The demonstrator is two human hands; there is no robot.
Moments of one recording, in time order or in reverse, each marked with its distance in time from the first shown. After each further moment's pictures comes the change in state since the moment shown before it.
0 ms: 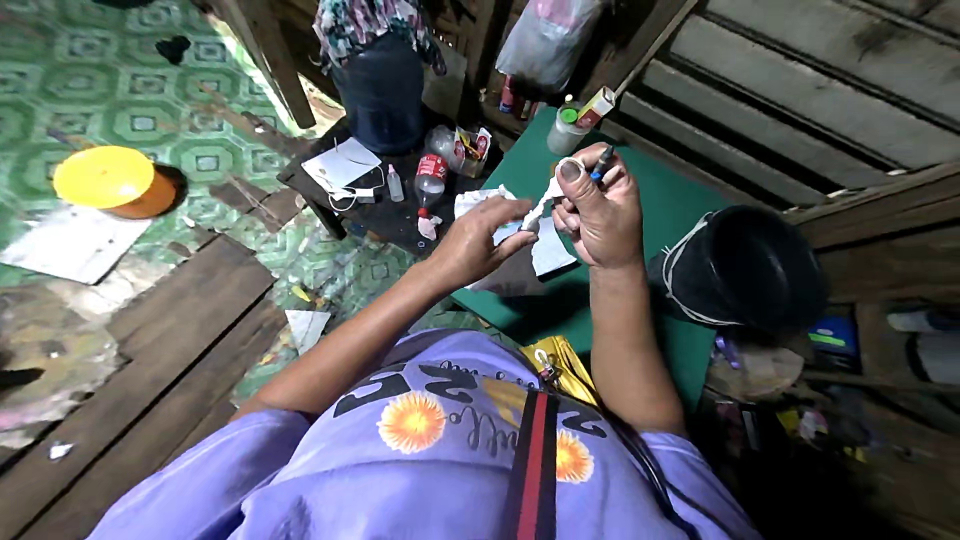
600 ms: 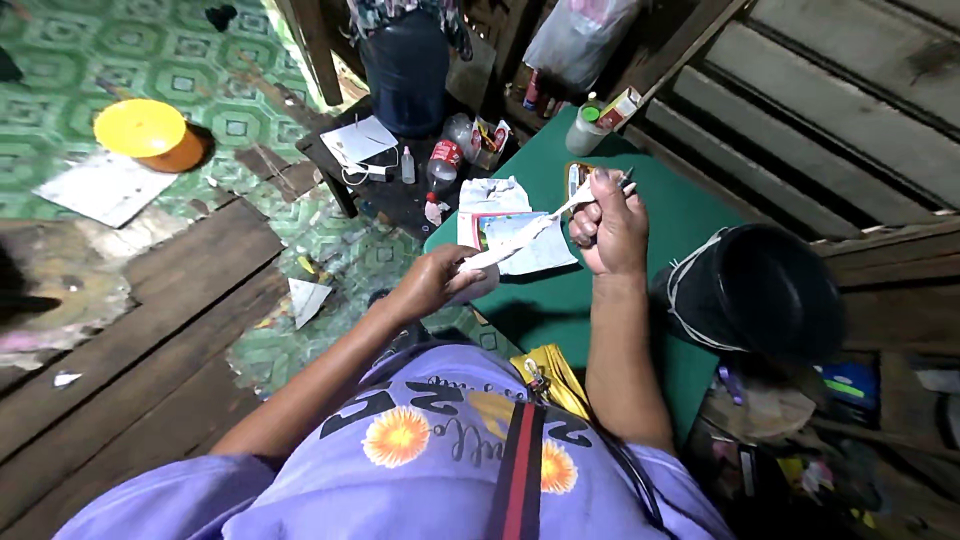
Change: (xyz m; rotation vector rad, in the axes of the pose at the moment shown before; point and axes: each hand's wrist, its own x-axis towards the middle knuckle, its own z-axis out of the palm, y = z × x) left_hand -0.097 -0.006 0.028 0.032 -0.068 -0.376; right_hand -0.030 0.019 -0.047 0.093 0.204 0.233
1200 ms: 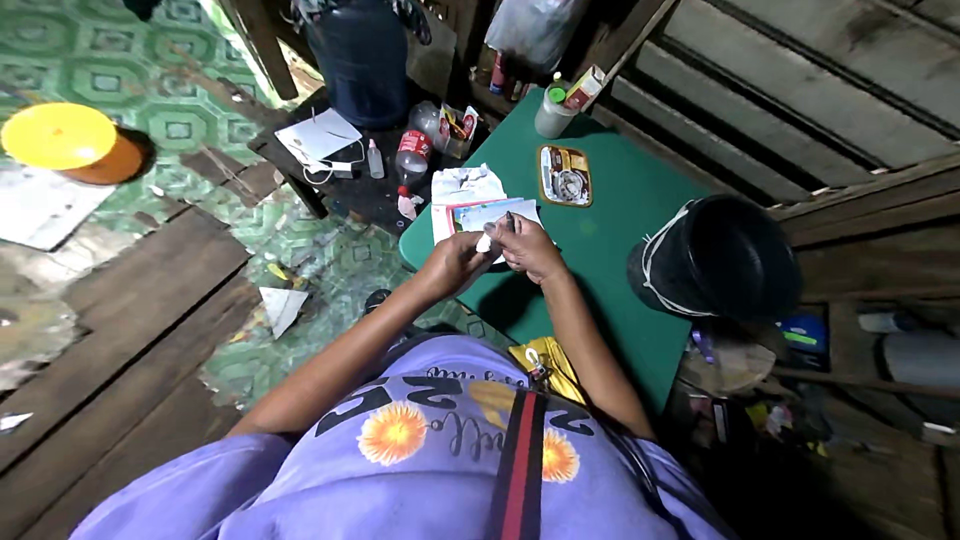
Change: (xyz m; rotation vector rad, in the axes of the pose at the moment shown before) left_hand 0.045 0.000 0.048 -0.086 -0.064 0.028; right_hand -0.013 0.075 -0.028 -0.462 -0.176 0.521
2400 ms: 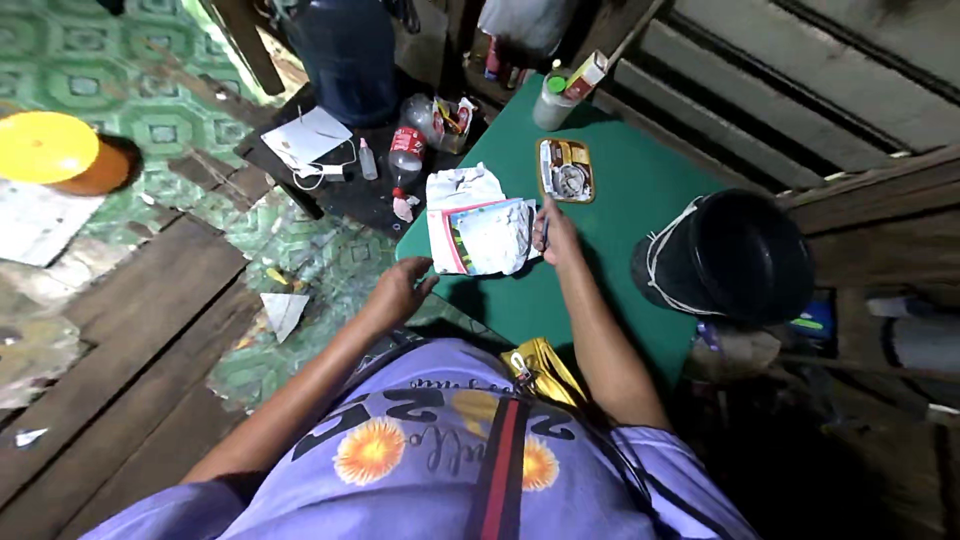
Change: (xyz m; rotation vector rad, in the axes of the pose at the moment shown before) left_hand -0.026 -0.034 -0.041 0.114 -0.179 -0.468; right_hand 0.070 0.050 -0.068 0.253 0.446 0.113
